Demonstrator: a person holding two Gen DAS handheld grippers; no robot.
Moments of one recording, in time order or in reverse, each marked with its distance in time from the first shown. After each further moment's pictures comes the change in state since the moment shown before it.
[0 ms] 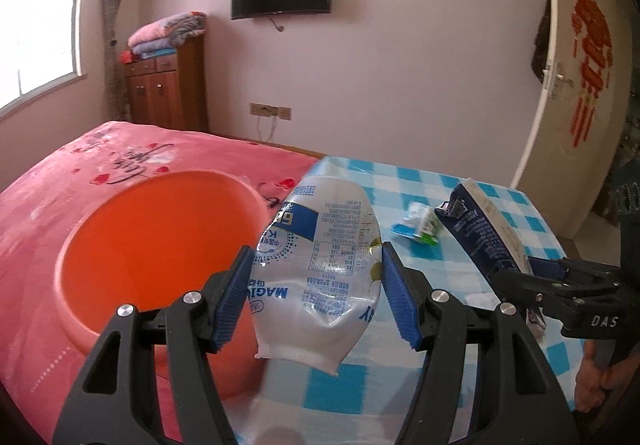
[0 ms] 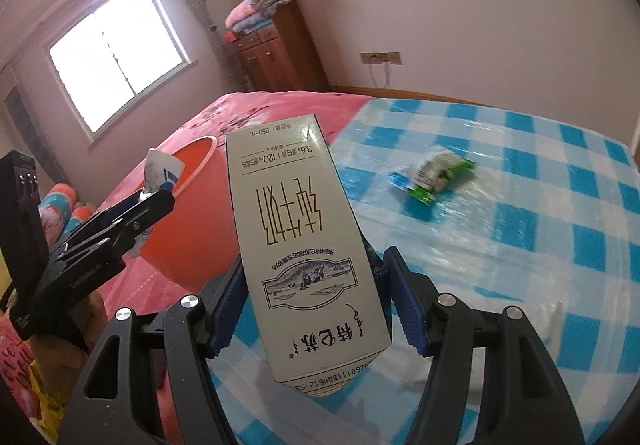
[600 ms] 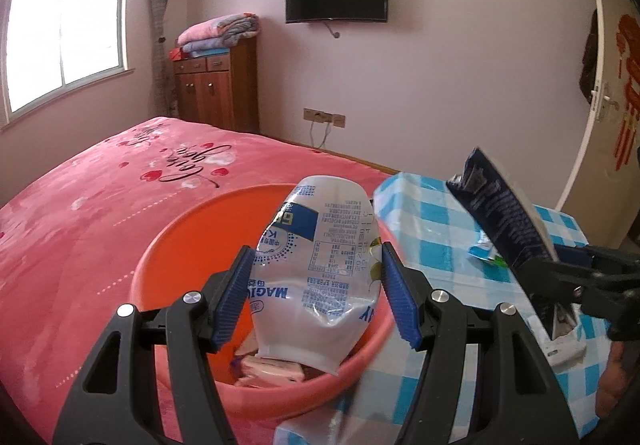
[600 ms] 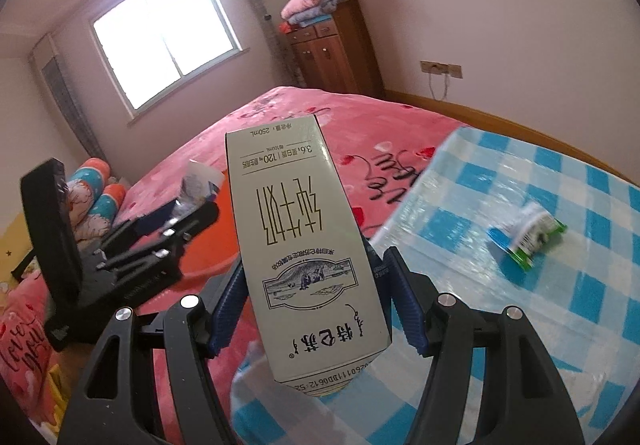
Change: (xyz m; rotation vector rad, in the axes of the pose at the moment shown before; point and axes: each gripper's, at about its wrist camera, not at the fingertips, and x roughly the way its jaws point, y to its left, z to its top) left arm 0.005 0.069 0.017 -0.066 -0.017 0.163; right arm 0.041 0.081 0.048 -0.120 0.011 0.141
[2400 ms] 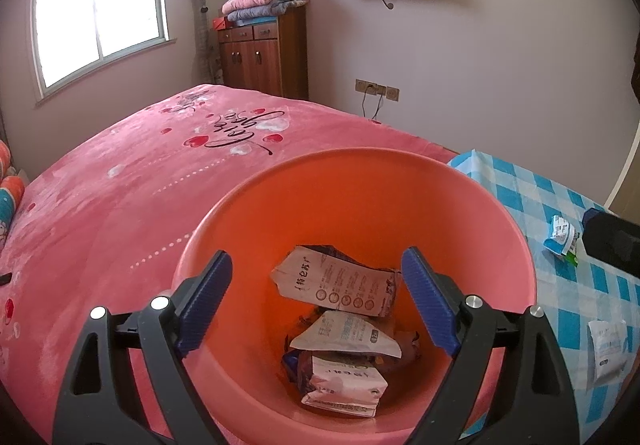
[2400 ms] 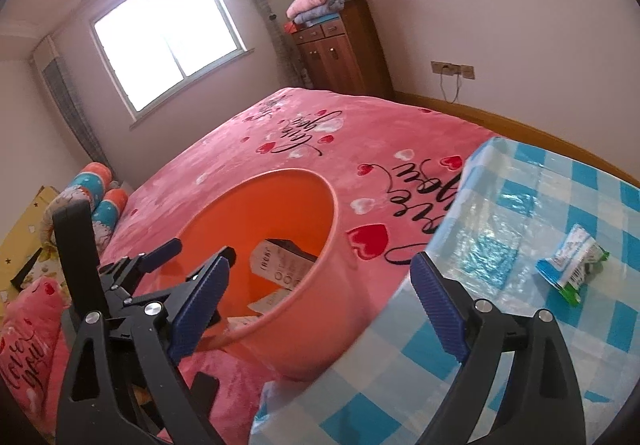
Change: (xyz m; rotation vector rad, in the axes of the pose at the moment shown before) left arm 0.041 0.043 -0.008 -0.050 0.112 0.165; right arm 0.050 0.024 0.023 0.007 -0.005 -0.004
